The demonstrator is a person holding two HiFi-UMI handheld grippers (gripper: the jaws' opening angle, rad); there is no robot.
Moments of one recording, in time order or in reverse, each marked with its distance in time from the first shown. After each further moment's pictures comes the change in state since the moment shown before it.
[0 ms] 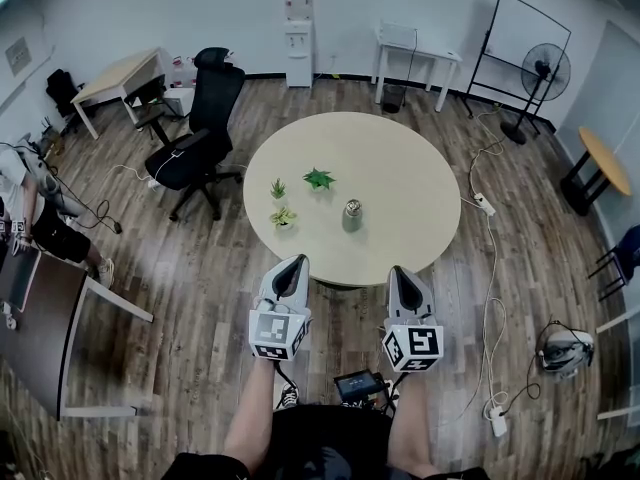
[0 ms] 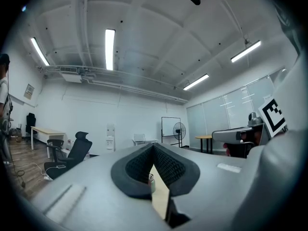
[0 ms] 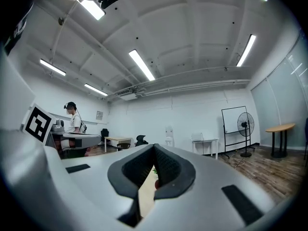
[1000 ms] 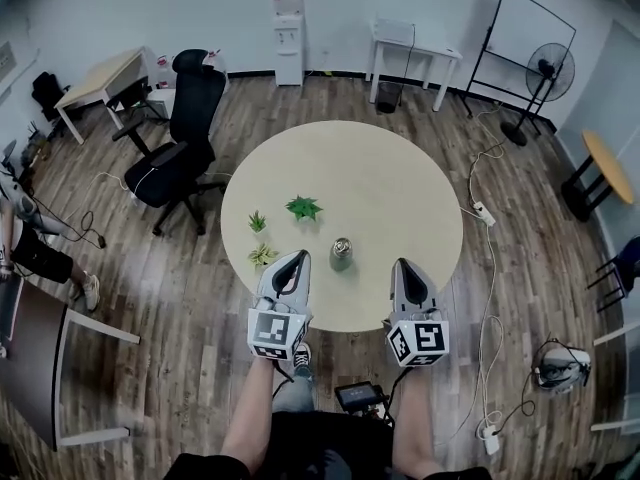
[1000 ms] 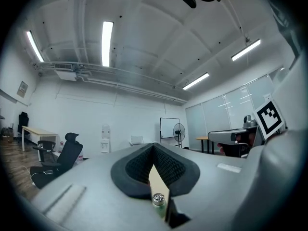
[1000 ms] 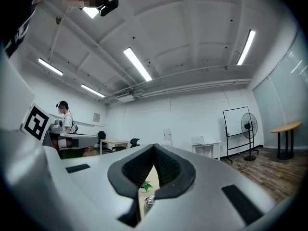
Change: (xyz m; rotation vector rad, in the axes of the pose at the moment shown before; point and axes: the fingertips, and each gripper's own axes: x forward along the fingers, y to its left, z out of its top) left arm 0.179 0.039 -0.013 0.015 -0.021 -0.039; right arm 0.161 -0.101 -0.011 0.007 -0.045 0.008
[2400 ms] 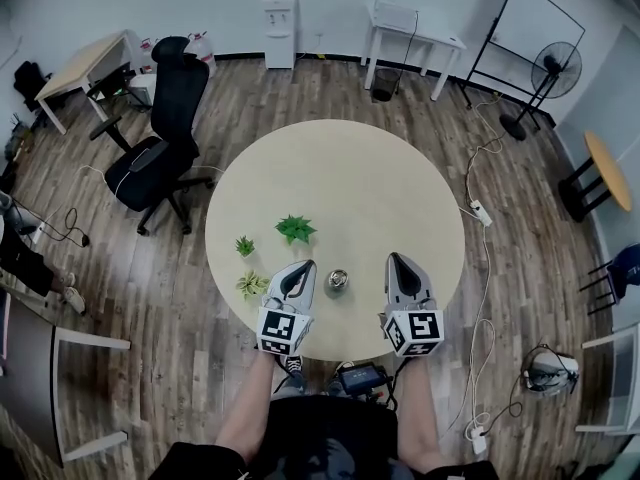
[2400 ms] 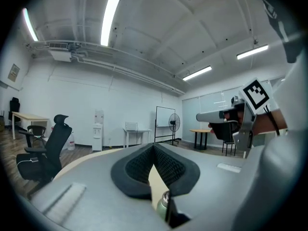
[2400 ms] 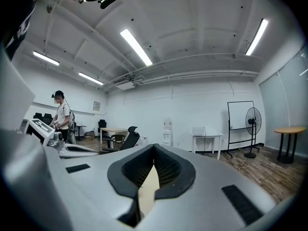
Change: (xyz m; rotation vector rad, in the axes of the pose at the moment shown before) left arm 0.122 0.040 -0.094 -0.062 0.134 -0.096; right arm 0.137 -0.045 -0.038 -0.036 0.147 0.011
